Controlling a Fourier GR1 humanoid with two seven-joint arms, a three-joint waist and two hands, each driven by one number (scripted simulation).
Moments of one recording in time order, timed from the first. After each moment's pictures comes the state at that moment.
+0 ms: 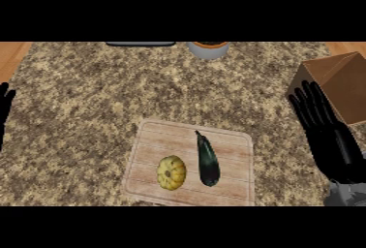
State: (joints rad) left arm -0.07 0.61 0.03 -1.57 0.44 0.30 0.04; right arm -0.05 -0.35 0.11 -1.73 -0.43 -0.05 -0.08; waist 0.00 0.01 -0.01
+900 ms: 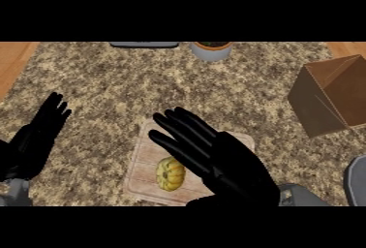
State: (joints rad) left arm -0.03 0.51 -0.11 -1.59 0.50 0.18 0.12; right arm -0.48 -0.34 0.72 -1.90 0.44 -0.11 0.12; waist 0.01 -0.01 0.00
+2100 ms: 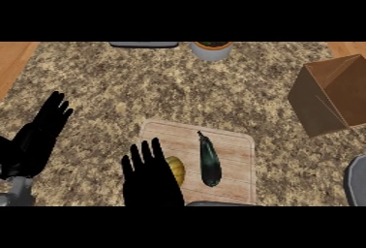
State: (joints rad) left arm -0.05 0.49 -0.09 -1.58 0.48 0.16 0.14; right arm -0.79 -0.03 1.04 -1.63 0.58 0.56 1.01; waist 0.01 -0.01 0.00
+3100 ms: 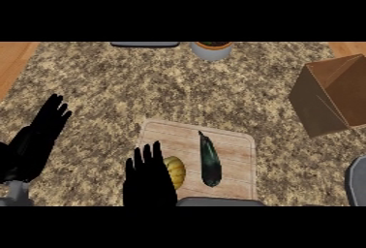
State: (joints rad) left arm -0.02 0.46 -0.06 -1.60 0.45 0.12 0.15; right arm -0.84 -0.02 1.10 -1.54 0.47 0.56 1.07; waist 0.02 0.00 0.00
